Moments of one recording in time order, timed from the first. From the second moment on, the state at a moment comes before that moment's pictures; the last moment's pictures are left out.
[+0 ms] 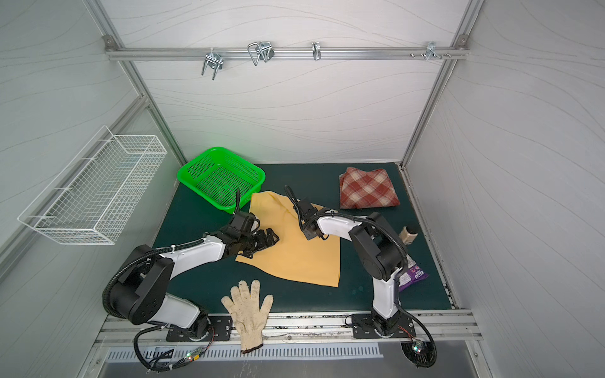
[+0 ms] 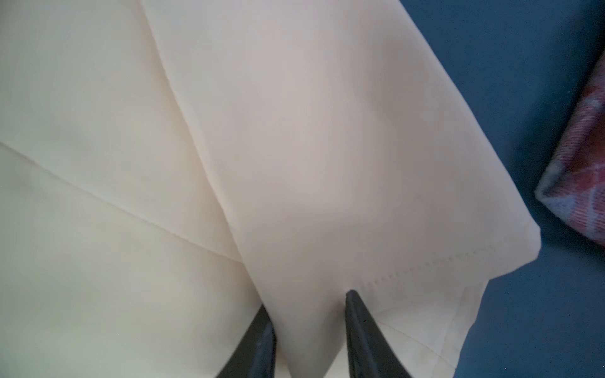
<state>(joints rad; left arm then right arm) -0.46 1.48 0.66 -0.15 0.25 -0.73 0.73 1.90 1.19 -0.45 0.31 0.06</state>
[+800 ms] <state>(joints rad) -0.46 1.50 0.66 -0.12 0.22 -0.72 0.64 1.92 1.54 -0.62 0.24 0.06</state>
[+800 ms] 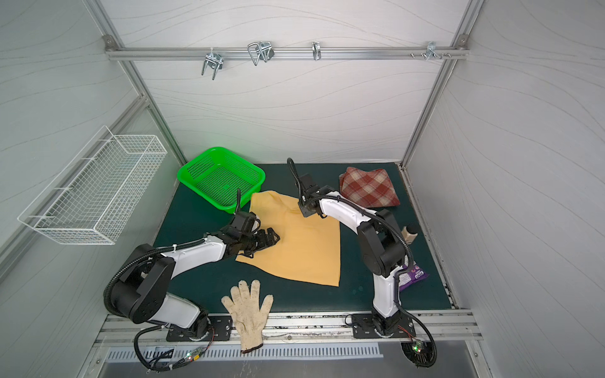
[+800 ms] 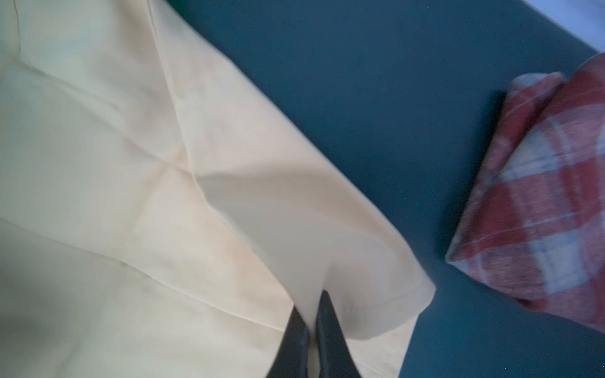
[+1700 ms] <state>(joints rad) -0.46 1.52 0.65 -0.02 0.25 -0.71 0.38 2.20 1.83 -0.71 0.19 0.15</state>
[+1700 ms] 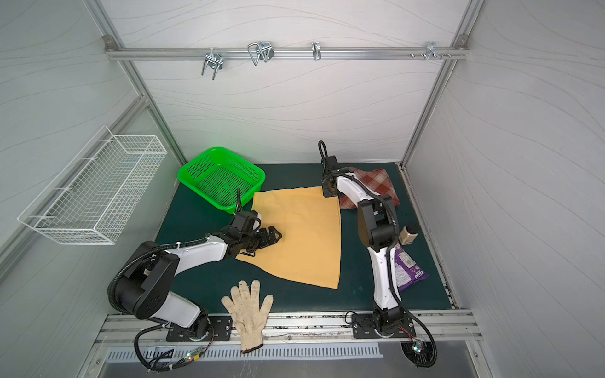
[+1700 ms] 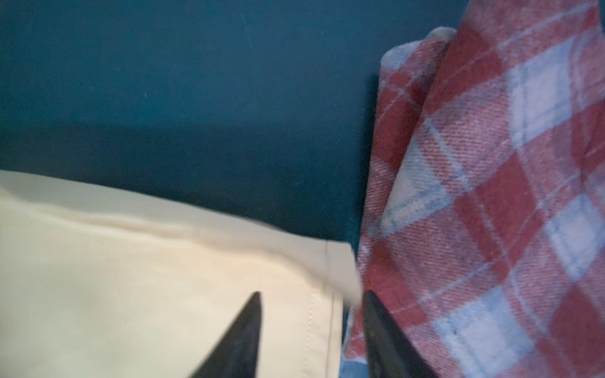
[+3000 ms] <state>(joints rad) -0.28 0.89 0.33 -0.47 0.05 -0.88 0.87 1.17 0.83 -0.56 0.15 0.31</state>
